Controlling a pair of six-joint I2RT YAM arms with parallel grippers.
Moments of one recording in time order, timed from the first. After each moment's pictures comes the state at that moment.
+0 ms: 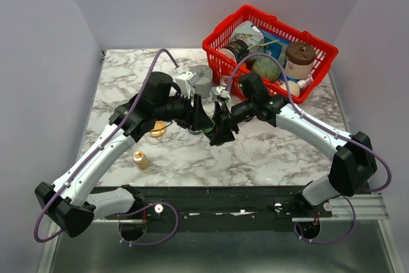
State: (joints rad) left arm -0.62 1.14 1.23 -0.63 0.52 -0.42; right arm 0.66 1.51 1.19 -0.38 -1.16 -0.34
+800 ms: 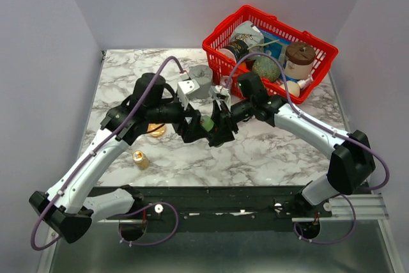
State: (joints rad) left arm -0.60 1.10 1.25 -0.70 0.65 0.06; right arm 0.66 1.53 1.19 -0.32 -1.24 -0.27
